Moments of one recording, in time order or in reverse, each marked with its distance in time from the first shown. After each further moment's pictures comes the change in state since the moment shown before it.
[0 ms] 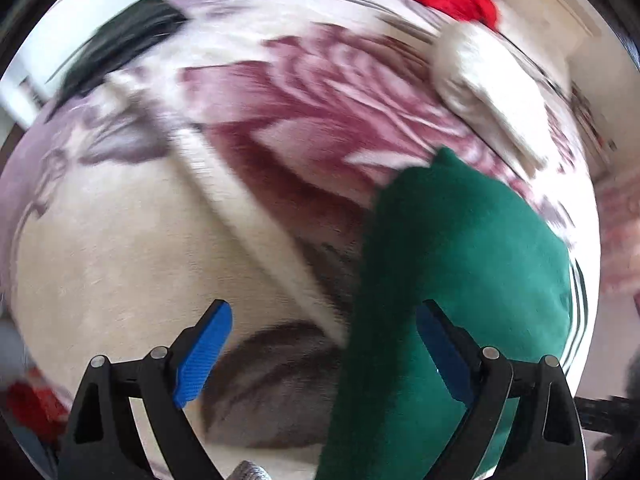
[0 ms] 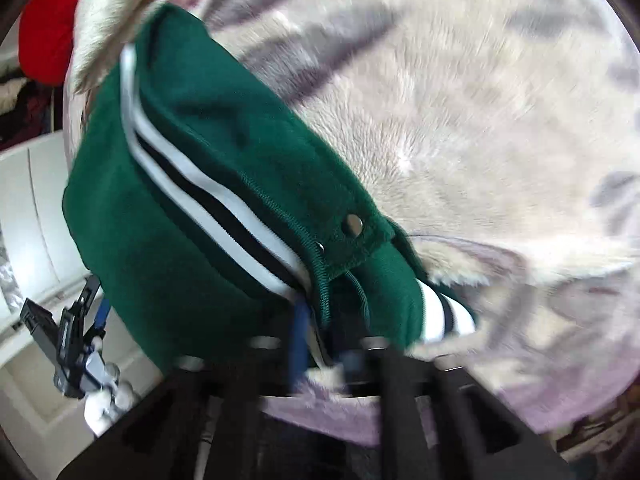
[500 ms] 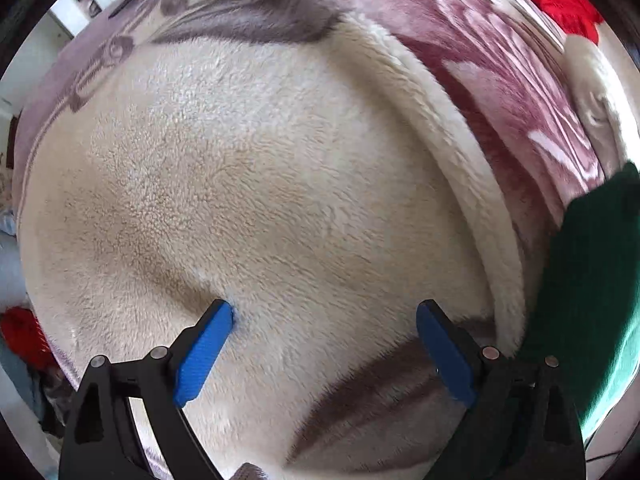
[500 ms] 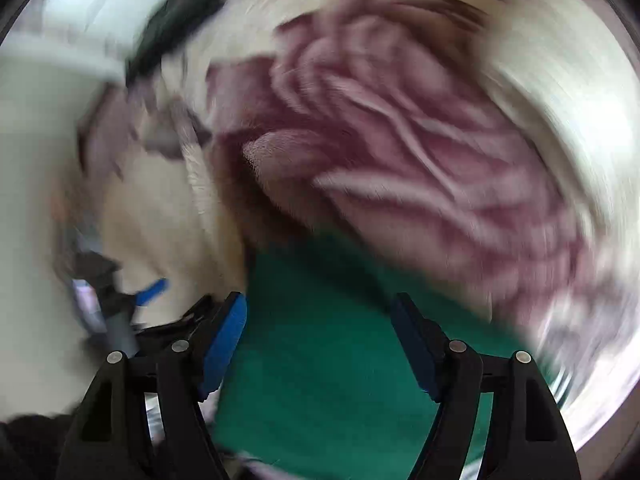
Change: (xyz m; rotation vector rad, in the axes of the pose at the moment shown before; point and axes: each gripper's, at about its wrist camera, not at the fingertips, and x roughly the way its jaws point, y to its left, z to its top) left arm 0.069 0.095 -0.021 -0.201 0.132 0.116; right arm 0.119 0.427 0.030 -1.124 0.159 -0.386
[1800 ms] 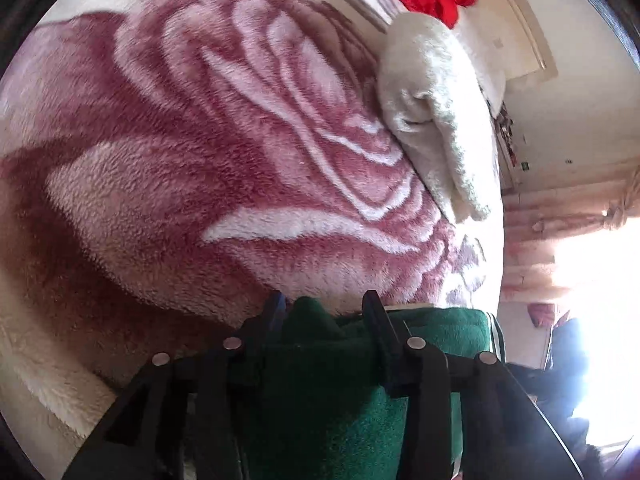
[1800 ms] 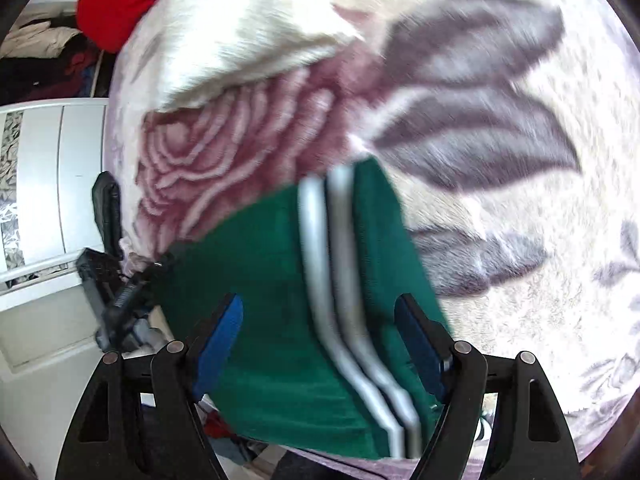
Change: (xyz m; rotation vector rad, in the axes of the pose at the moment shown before) left arm 0.010 -0.154 0.084 0.191 0.082 -0.611; right arm 0.014 -0.241 -0.265 0.957 -0.267 0.377
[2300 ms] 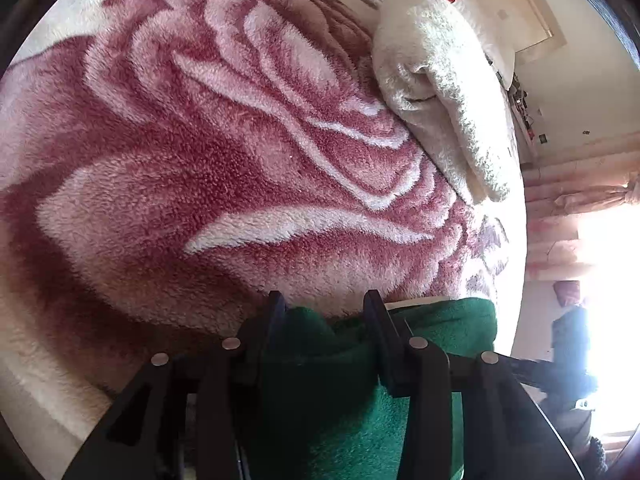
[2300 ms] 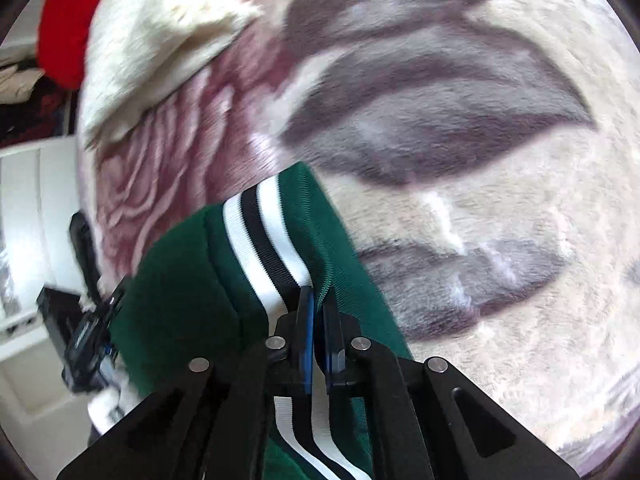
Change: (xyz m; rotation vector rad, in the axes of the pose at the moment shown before) left arm 0.005 -0.018 0.005 0.089 0.062 0.101; right arm 0.024 -0.045 0.011 0.075 -0.005 0.053
